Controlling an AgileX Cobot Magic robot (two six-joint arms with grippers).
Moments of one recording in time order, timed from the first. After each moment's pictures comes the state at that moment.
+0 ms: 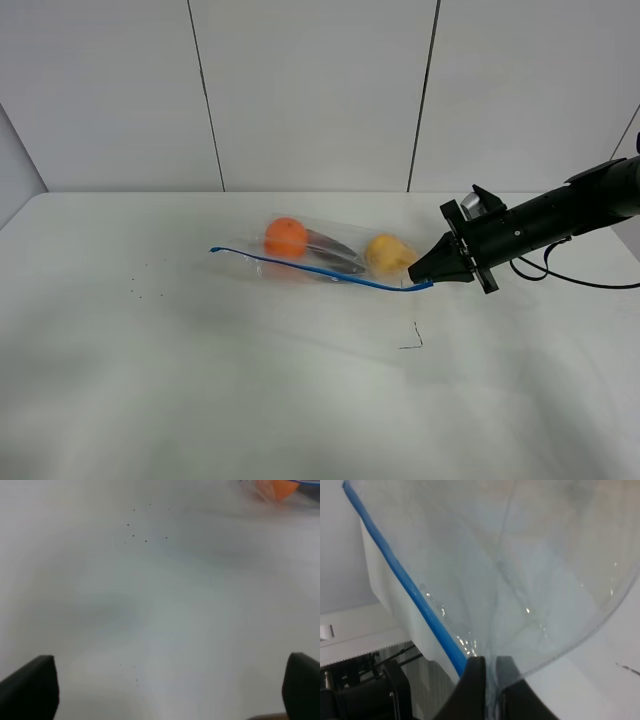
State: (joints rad) left arm -0.07 -0.01 -0.50 0.03 1.06 0.01; right arm -0.08 2.07 -1.19 1.13 1.21 -0.76
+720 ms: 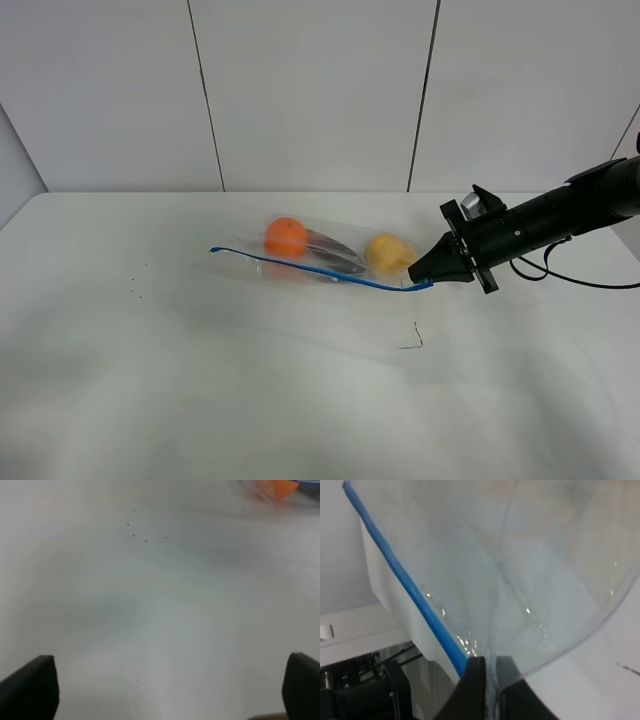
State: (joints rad) left arm -0.07 -0.01 -0.50 0.03 1.06 0.02; right arm -0.08 2.07 -1.19 1.13 1.21 -0.76
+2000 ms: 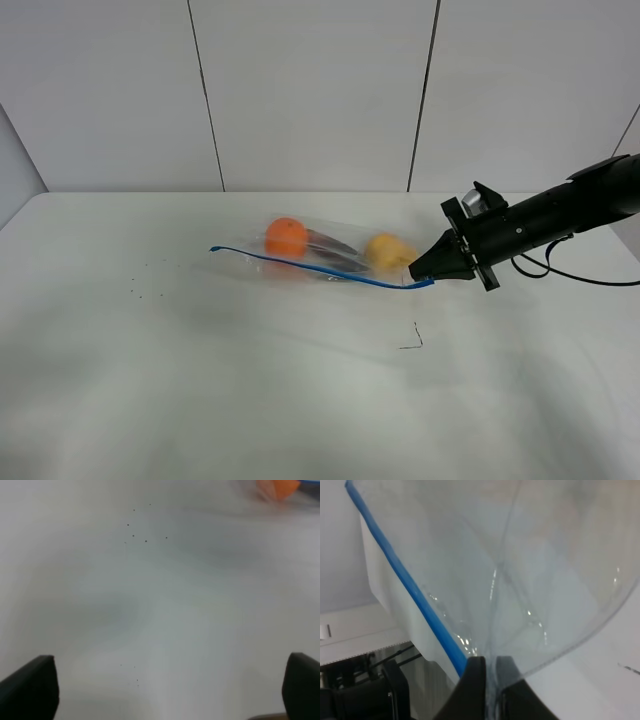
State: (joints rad) left arm -0.07 -0.01 -0.50 0.03 1.06 0.02; right arm -0.08 2.05 -1.19 1.13 1.21 -0.76
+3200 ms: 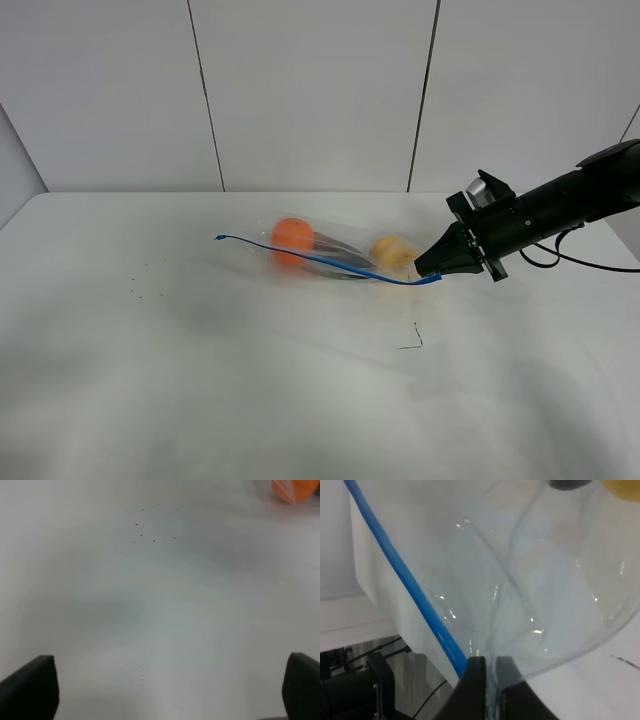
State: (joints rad) left arm -0.04 -0.01 -0.50 0.03 1.06 0.02; right arm -0.08 2.00 -1.20 1.08 1.21 -0.77
